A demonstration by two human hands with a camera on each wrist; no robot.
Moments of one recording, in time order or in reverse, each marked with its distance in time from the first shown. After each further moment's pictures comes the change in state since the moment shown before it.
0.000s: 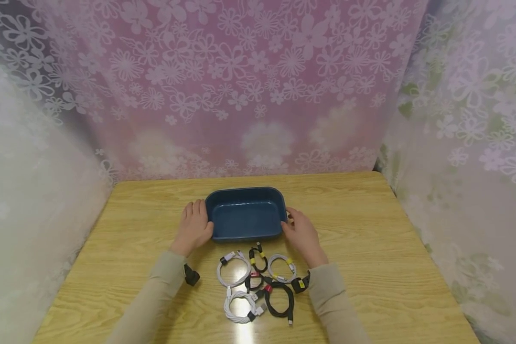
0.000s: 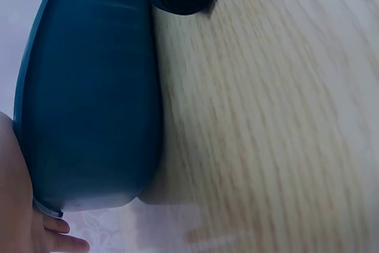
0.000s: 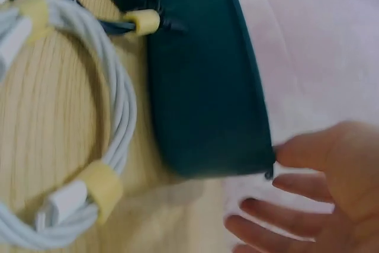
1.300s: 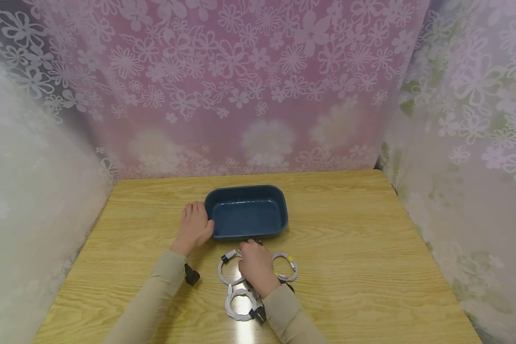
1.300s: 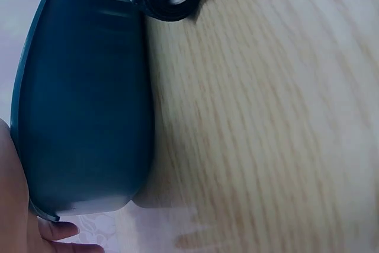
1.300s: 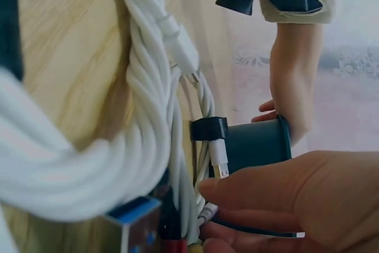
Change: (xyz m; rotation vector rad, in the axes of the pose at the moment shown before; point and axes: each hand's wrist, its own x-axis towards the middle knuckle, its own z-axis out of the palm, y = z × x) left_hand -0.002 0.001 0.001 -0.024 0.075 -0.022; right_hand -0.044 -0.084 0.097 -0.346 -0.093 -0.116
